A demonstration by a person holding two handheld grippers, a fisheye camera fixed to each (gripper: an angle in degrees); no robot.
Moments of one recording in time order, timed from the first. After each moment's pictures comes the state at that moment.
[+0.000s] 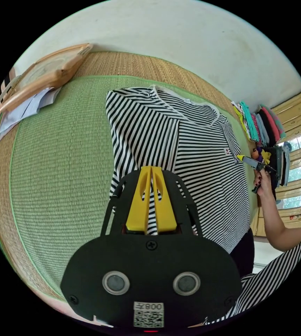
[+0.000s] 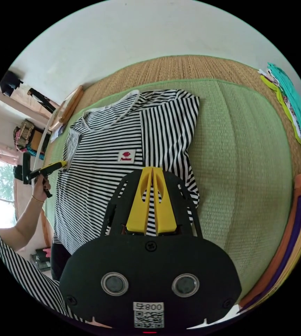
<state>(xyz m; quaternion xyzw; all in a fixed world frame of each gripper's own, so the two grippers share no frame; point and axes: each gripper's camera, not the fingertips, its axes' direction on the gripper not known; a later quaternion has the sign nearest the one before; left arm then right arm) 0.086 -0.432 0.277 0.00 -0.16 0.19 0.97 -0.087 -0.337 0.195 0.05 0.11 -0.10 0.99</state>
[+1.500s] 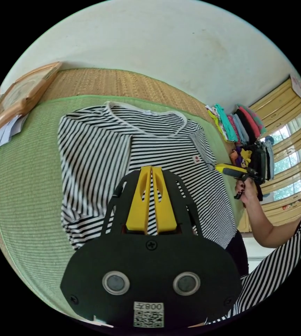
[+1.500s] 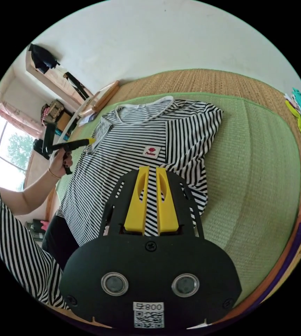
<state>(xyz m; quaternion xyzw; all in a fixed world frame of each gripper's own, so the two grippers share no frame) 0.128 -0.388 0.376 0.01 -0.06 0.26 0.96 -0.091 -0.263 0.100 0.02 0.05 -0.21 0.98</state>
